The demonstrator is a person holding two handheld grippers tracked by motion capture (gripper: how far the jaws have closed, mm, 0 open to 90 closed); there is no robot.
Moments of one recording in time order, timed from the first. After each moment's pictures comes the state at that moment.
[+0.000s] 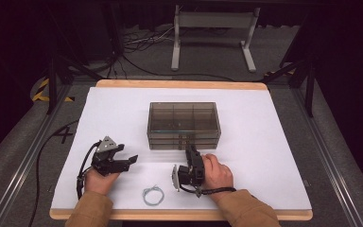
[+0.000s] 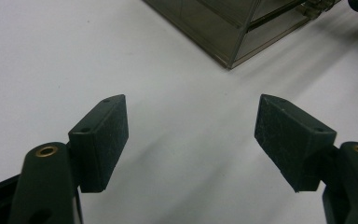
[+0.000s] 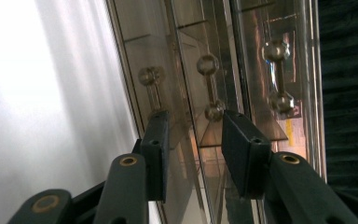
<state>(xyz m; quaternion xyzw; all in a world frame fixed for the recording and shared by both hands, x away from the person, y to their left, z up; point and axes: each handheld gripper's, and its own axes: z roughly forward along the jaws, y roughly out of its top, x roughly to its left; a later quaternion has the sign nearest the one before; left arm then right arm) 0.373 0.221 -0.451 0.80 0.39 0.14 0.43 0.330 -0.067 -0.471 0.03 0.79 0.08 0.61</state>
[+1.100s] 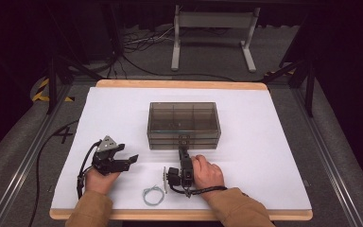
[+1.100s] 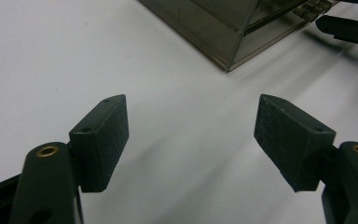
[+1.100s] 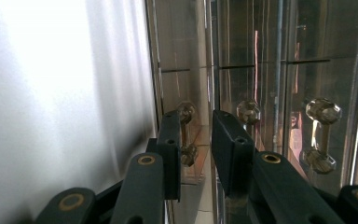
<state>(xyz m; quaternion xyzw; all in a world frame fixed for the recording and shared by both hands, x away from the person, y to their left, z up) 0.374 0.221 -0.451 0.80 0.39 0.14 0.43 0.333 -0.040 -0.489 0.00 0.79 0.04 0.61</state>
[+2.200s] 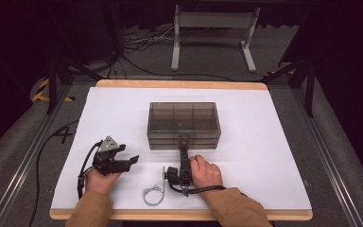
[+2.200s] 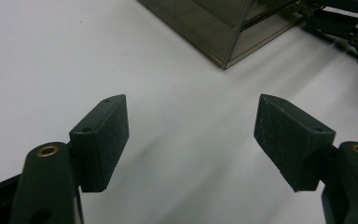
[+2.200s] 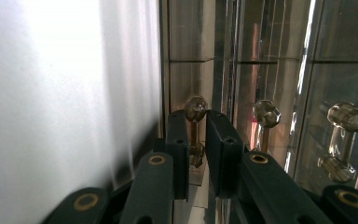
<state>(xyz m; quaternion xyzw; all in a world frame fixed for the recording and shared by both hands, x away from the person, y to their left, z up) 0.374 0.219 -0.451 0.81 0.39 0.14 0.43 0.340 -0.037 -0.500 -0.01 0.78 0.00 0.63</state>
